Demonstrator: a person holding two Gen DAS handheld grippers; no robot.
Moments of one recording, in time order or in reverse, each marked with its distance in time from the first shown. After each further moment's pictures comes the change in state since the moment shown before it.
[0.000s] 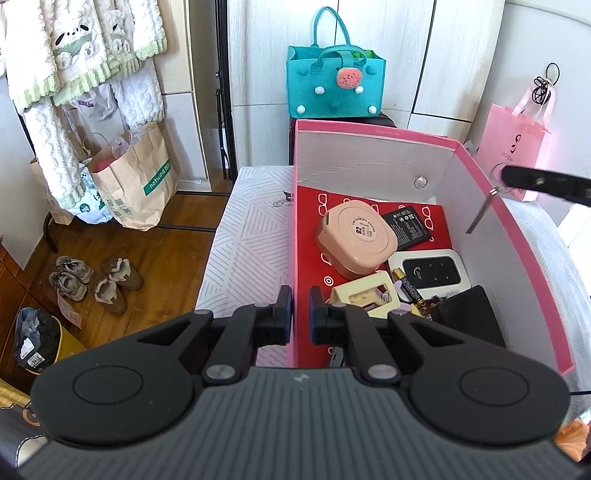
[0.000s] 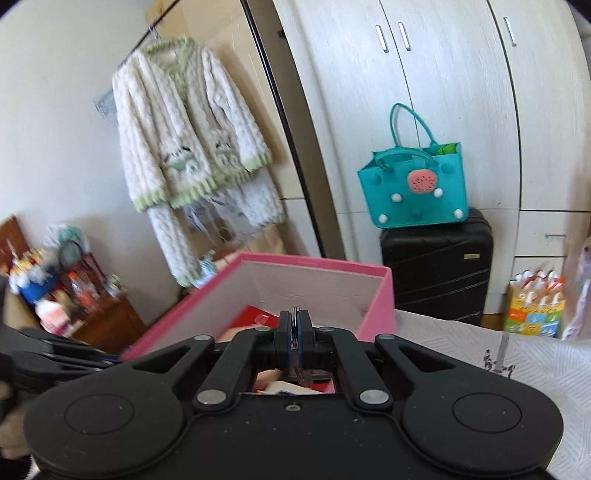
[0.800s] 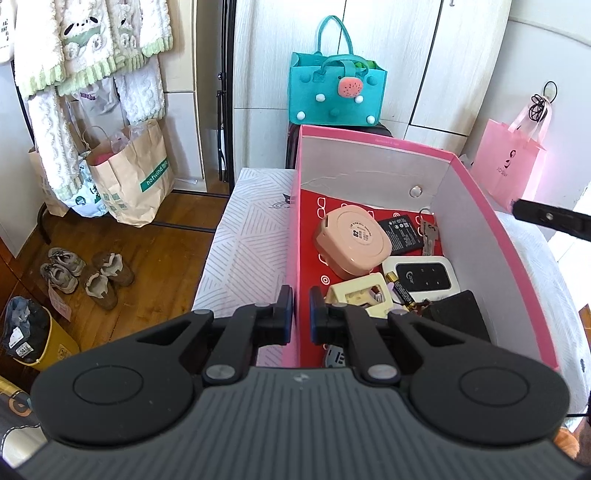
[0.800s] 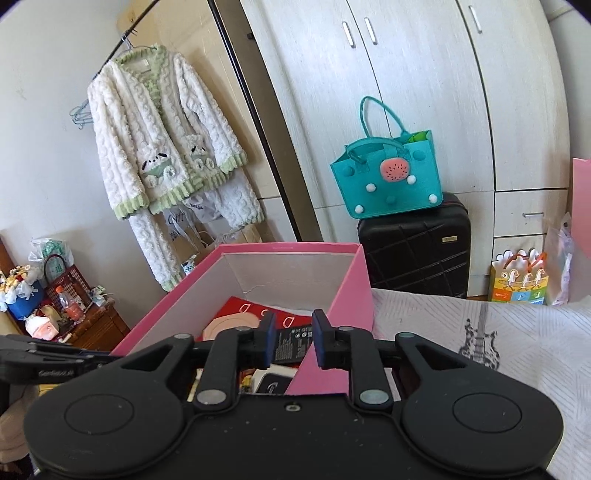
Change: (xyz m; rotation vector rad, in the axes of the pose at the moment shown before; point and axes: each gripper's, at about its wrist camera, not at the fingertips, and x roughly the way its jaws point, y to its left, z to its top) left arm -0.013 0.008 -0.006 -0.044 -0.022 -0.032; right arm -0.037 0.004 -0.018 0.082 -0.029 -0.040
